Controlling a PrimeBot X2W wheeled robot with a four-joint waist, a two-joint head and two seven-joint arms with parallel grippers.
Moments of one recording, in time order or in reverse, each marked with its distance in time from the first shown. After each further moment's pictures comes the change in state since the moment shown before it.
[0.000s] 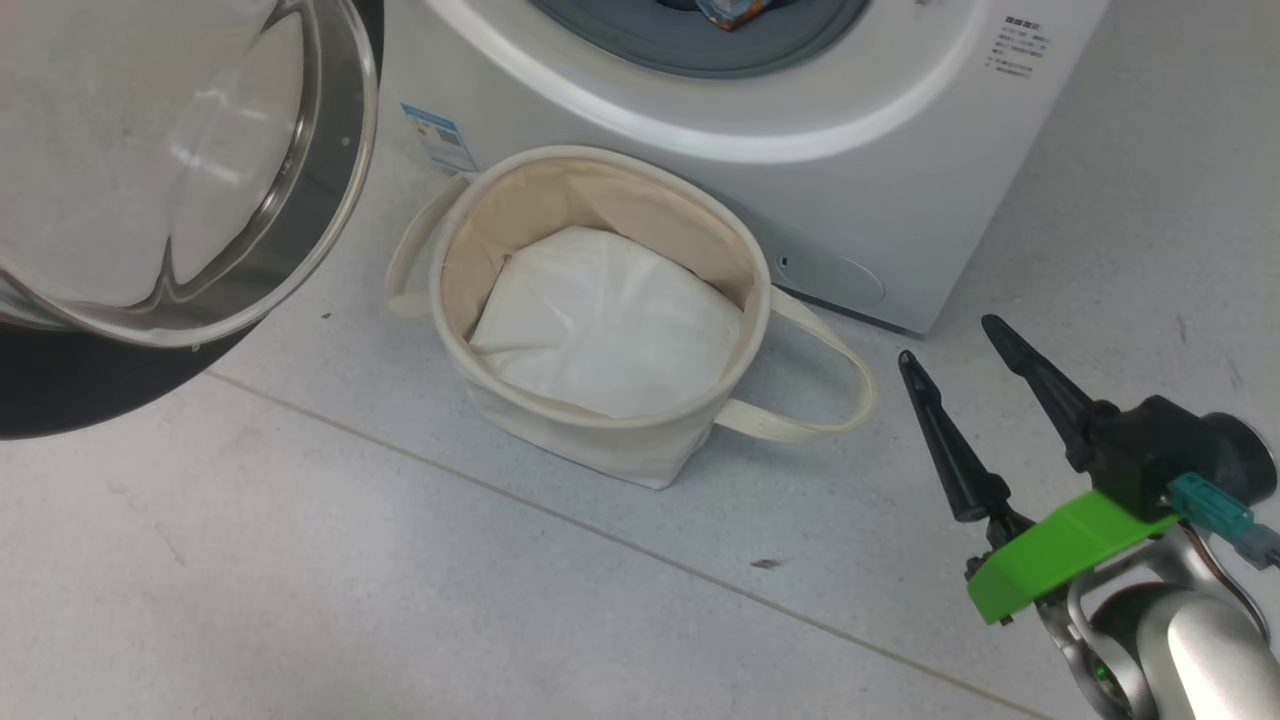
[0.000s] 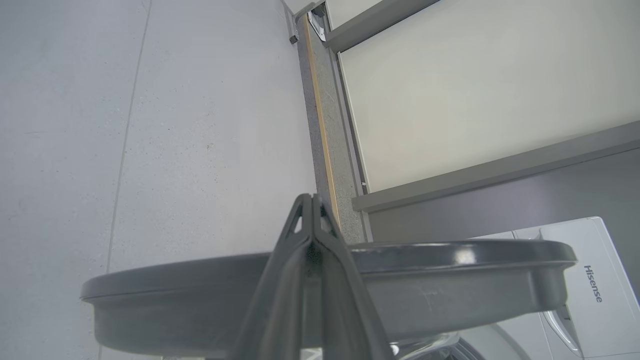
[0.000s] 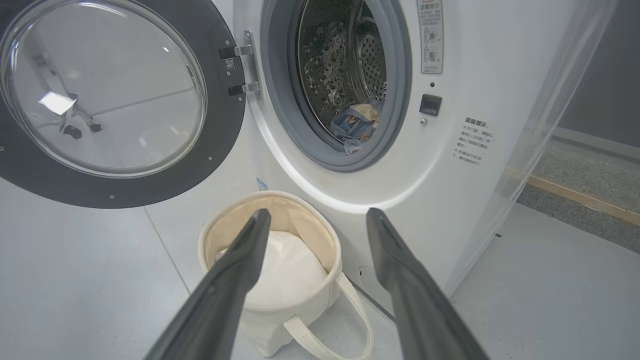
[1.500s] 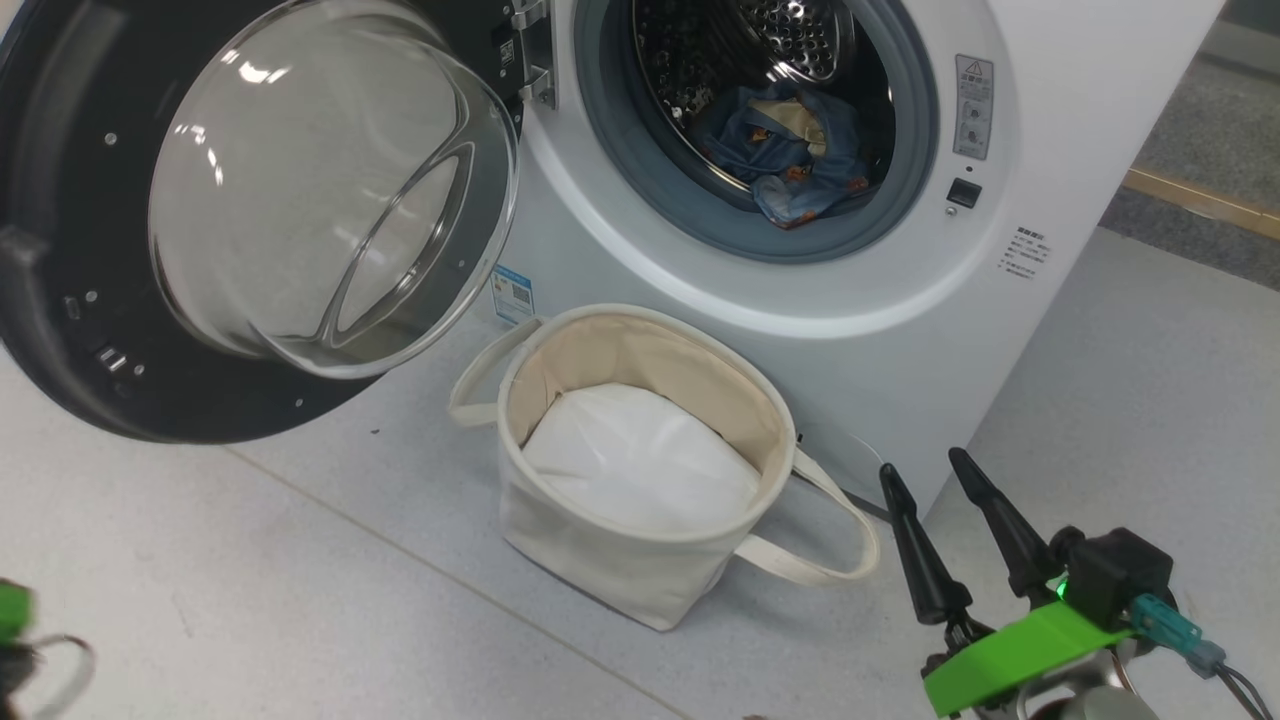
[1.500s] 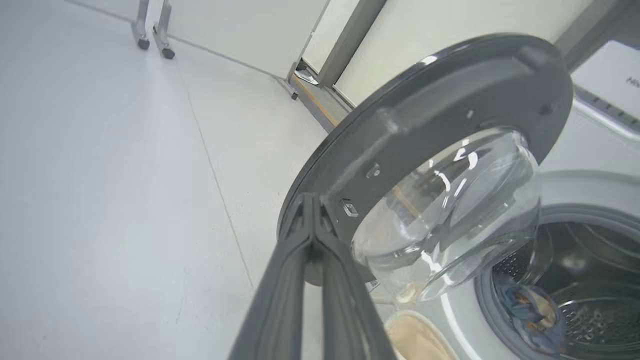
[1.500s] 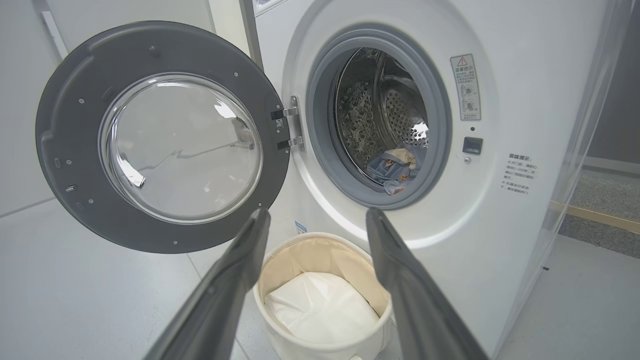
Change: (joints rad) left arm 0.819 -0.077 -0.213 -0.914 0.454 0.343 -0.485; right arm 0.099 0.091 0.035 0.311 0.138 0.000 -0.324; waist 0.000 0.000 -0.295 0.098
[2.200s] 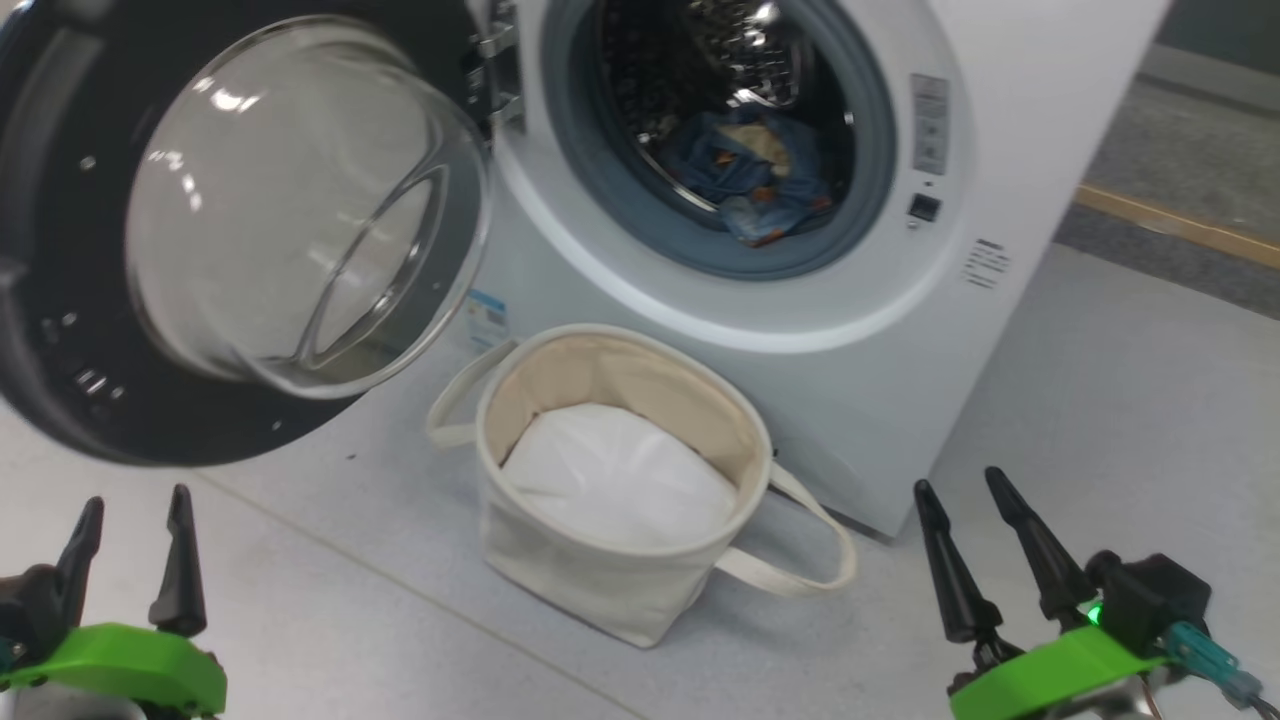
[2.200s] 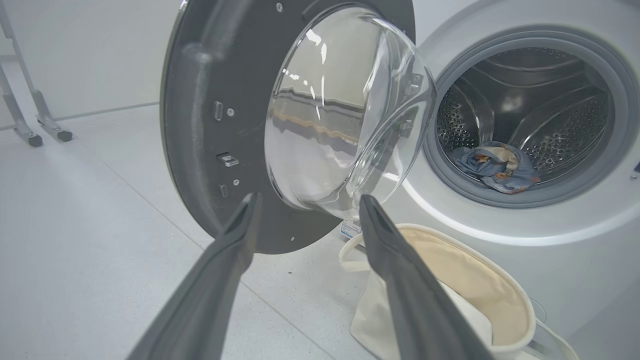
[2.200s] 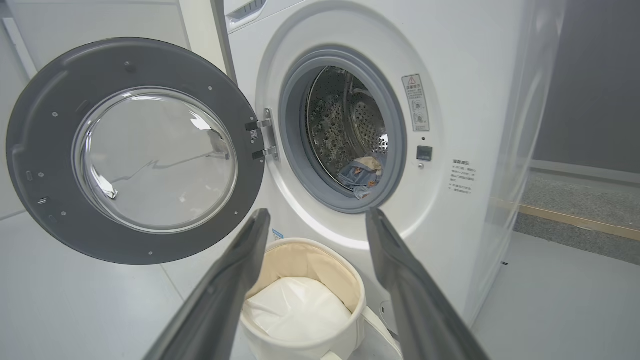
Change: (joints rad) left arm -0.013 0.026 -0.304 -0.021 0.347 0.056 -0.033; right arm 0.067 0.000 -0.061 -0.042 -0.001 0.000 -0.001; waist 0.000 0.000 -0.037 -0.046
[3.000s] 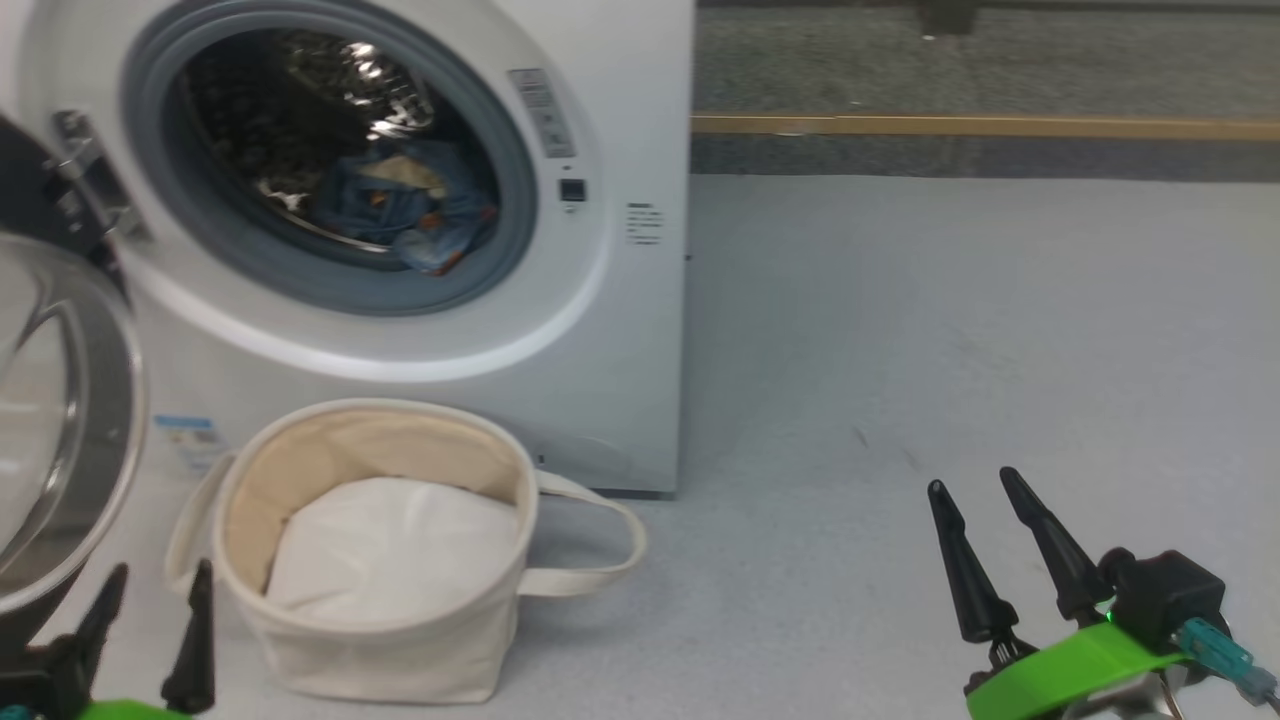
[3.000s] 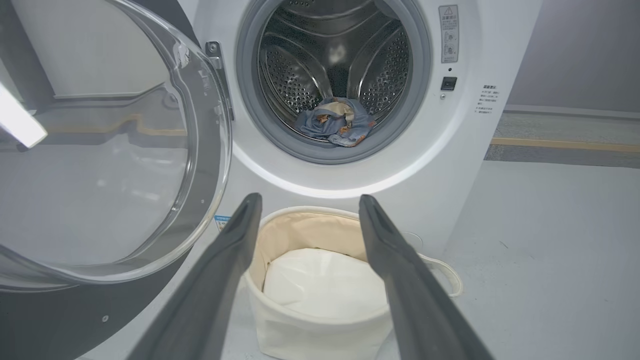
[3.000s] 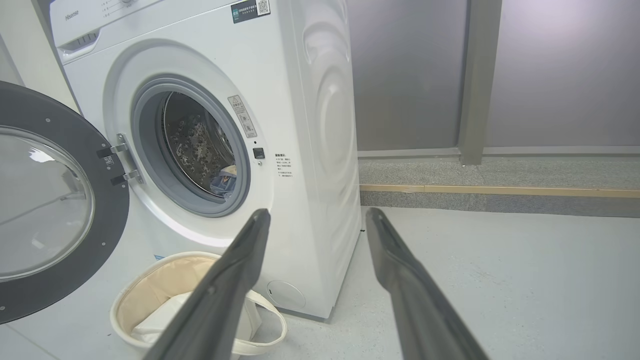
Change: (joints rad) left arm 0.083 0.030 -0.053 0.037 0.041 -0.077 -0.053; right arm 0.004 -0.020 -0.009 -0.020 -0.008 0.000 0.032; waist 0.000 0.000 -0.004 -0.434
